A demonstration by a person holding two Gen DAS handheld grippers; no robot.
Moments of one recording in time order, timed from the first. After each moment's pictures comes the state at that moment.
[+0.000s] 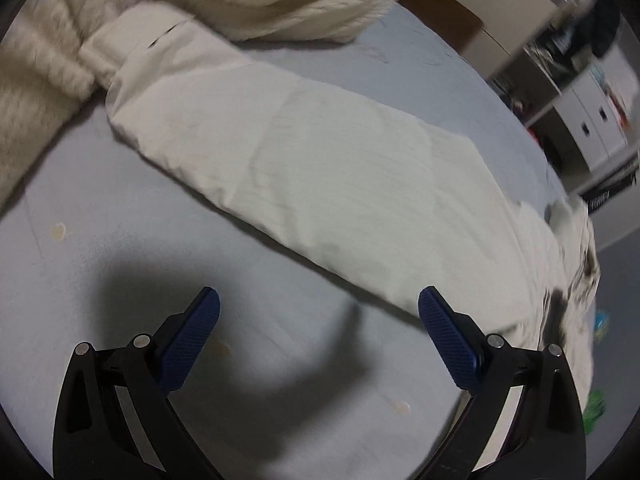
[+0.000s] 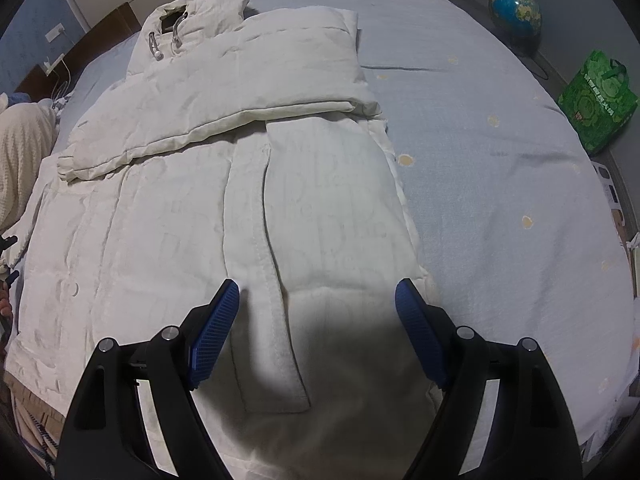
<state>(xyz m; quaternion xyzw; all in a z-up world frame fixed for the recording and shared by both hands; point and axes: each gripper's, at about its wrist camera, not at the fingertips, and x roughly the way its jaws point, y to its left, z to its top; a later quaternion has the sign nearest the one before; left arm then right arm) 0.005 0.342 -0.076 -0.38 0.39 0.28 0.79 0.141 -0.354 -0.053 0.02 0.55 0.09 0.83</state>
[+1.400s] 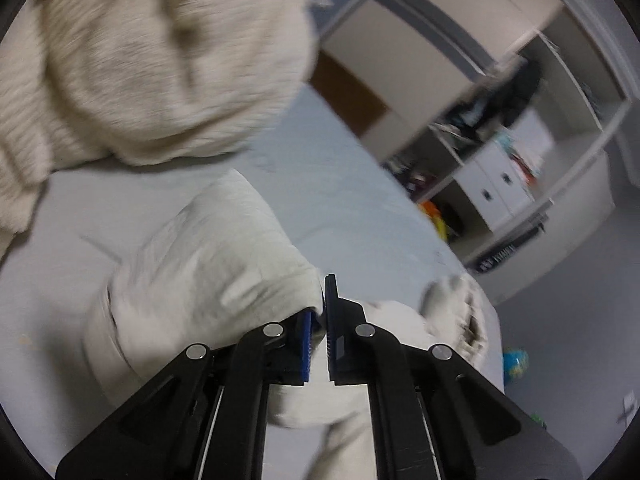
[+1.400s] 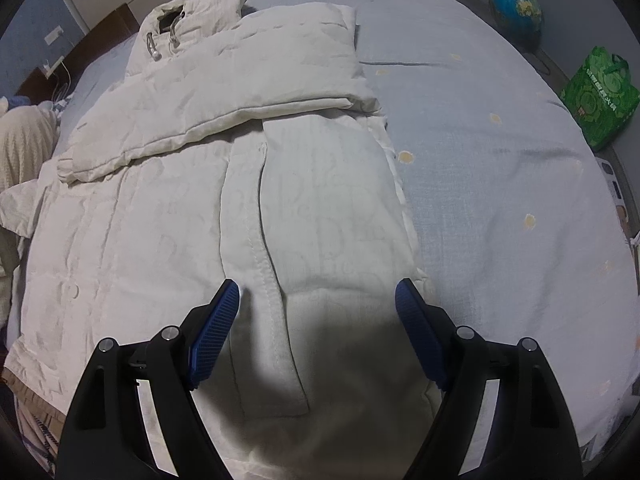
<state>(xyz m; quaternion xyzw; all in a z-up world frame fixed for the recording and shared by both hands) 0.011 0.326 0.047 -0.40 0.22 0.16 0.88 0.143 -0.356 -0.057 0.03 0.55 0.09 0.83</state>
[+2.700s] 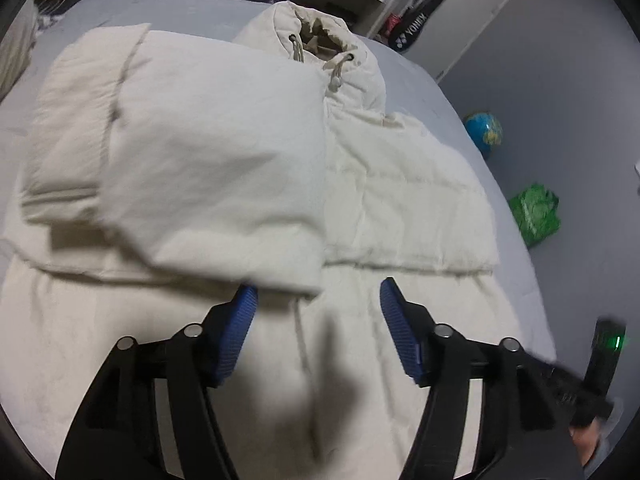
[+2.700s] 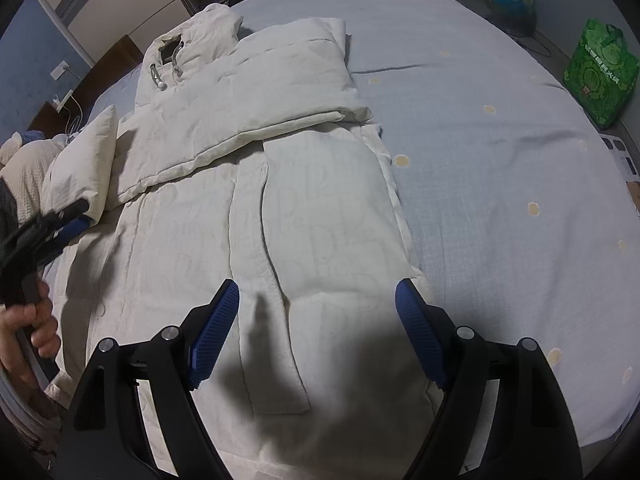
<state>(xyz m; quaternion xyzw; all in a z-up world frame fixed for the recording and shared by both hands) 0.164 0.002 -0.060 -0.19 0.46 -0.07 0.87 0.141 -0.373 -0.053 0.09 0.54 0.11 0.83</state>
